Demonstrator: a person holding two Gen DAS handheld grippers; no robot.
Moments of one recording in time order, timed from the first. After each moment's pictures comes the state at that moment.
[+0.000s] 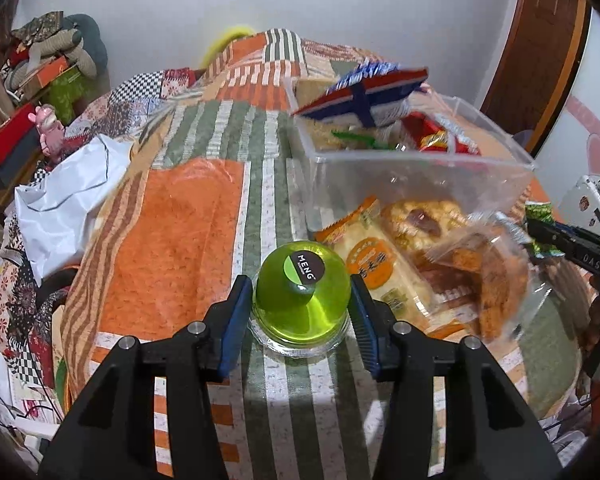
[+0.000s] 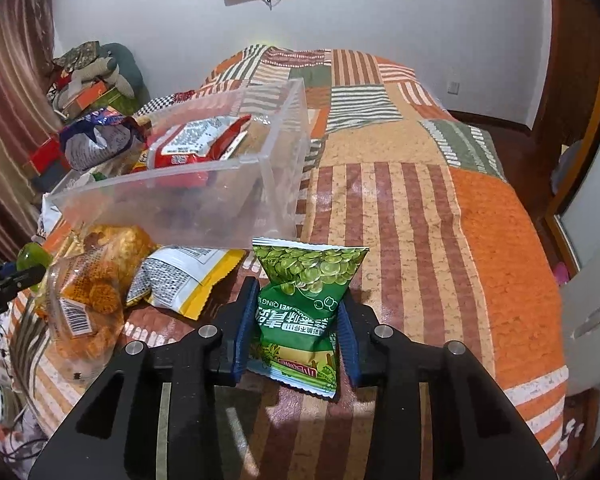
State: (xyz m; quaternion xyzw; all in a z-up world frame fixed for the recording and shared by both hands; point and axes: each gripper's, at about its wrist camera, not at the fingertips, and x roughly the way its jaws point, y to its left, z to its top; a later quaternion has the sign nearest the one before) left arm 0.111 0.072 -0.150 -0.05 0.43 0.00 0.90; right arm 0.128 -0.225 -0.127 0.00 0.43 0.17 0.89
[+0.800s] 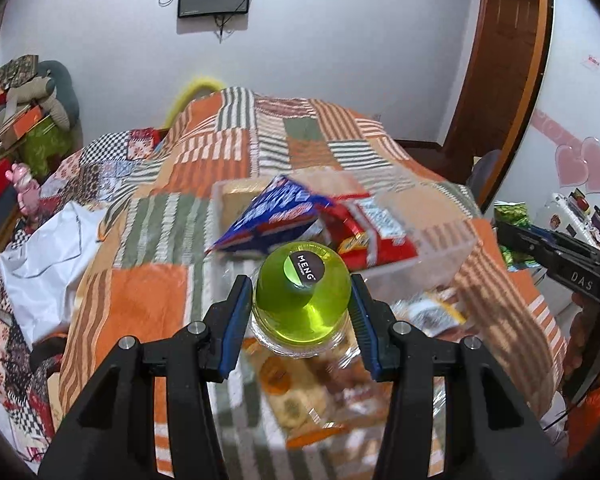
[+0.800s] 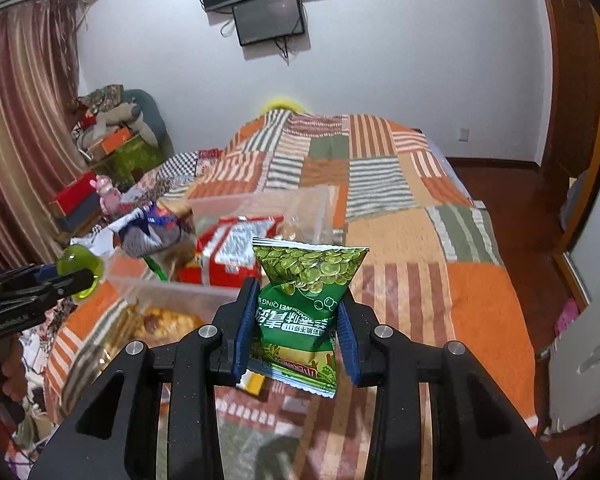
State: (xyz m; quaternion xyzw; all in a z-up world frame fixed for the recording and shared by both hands) left arm 0.152 0.022 -0.081 -0.03 0.36 -0.05 0.93; right arm 0.140 -0.215 -0.067 0.02 0.34 0.20 0.92
